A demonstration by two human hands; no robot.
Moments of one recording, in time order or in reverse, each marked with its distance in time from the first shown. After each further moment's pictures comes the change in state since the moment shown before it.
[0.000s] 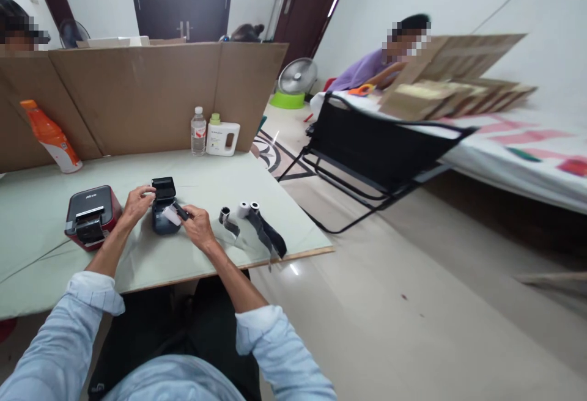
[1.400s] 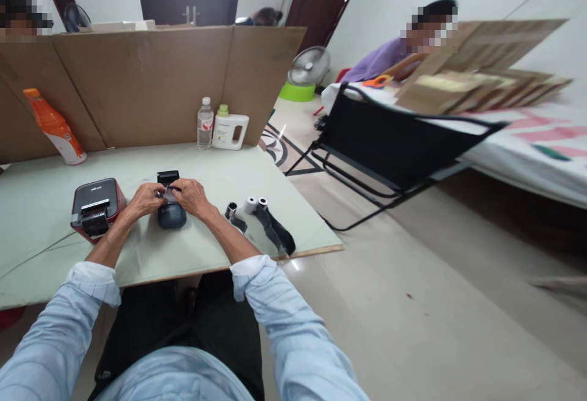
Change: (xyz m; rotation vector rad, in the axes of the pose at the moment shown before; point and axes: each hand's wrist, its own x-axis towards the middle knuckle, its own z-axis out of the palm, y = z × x) left_hand -0.009 0.030 -0.008 0.539 -0.274 0.206; right_hand 0.074 -0.013 0.011 -0.816 -0.235 -0.280
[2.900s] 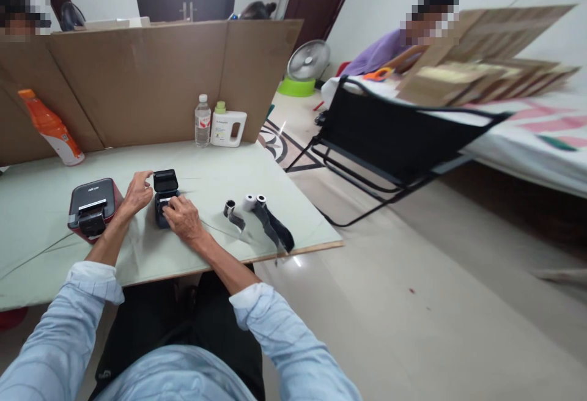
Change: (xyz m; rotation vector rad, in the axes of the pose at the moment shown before) left_hand 0.016 -0.030 0.012 -0.094 0.267 -0.056; right_hand -0.062 -0.013 0.040 -0.236 0.074 -0.240
